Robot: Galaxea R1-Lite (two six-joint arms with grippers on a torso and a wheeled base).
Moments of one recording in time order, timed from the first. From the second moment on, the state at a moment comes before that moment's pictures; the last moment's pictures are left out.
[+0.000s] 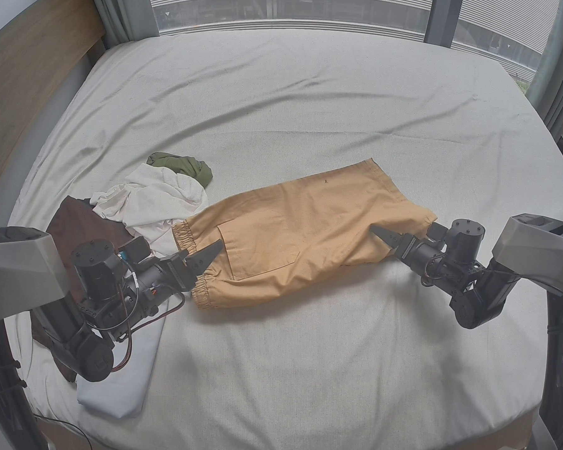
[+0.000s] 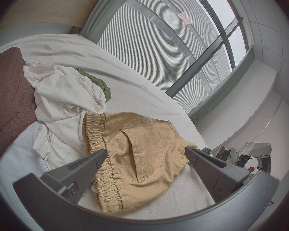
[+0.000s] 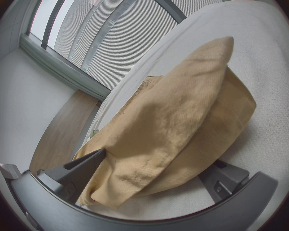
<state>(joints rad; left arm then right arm) -0.29 2.11 -0.49 -1.55 -0.24 -0.50 0.21 2.38 -0.93 -1.33 0.30 0.70</state>
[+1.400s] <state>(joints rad) -0.28 2.13 -0.50 -1.55 -0.24 -0.51 0.23 2.33 -0.74 -1.43 0.25 0.69</state>
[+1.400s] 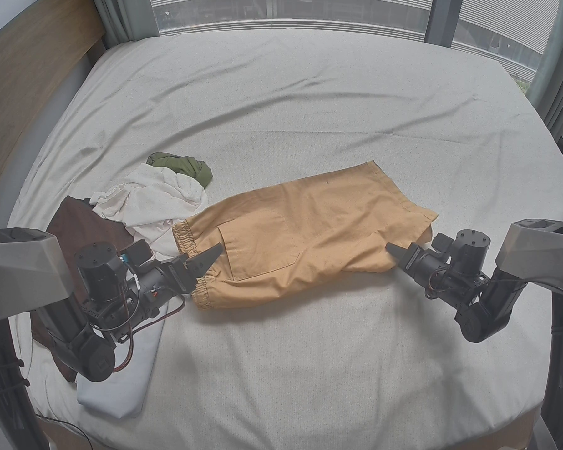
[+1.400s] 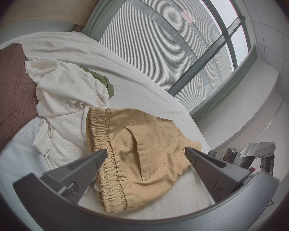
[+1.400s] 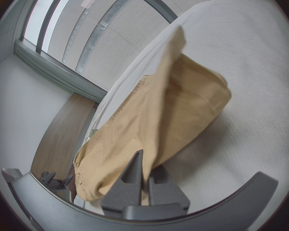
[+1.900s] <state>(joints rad) -0.27 2.16 -0.50 -1.55 -0.24 -0.51 0.24 2.28 -0.60 -1.50 0.23 0.65</state>
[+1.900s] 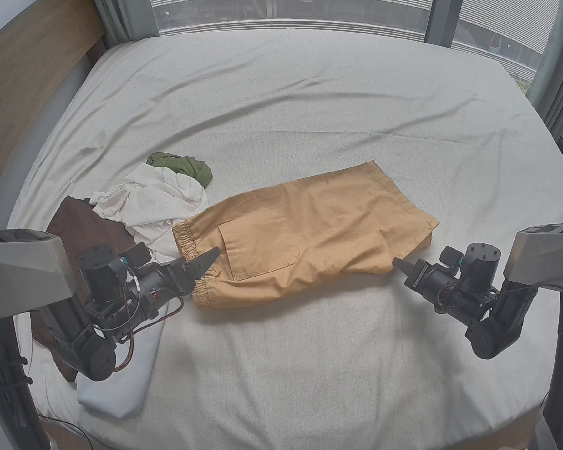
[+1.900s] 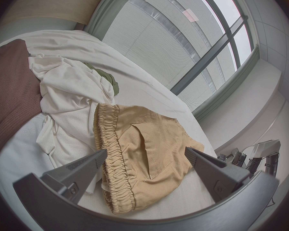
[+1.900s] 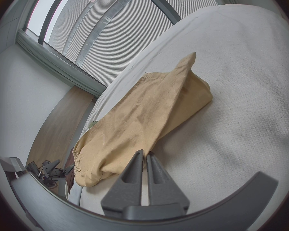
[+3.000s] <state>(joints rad) -0.27 2.17 -0.50 -1.55 -0.24 -0.51 0.29 2.43 -0.99 -1.38 0.21 0.73</state>
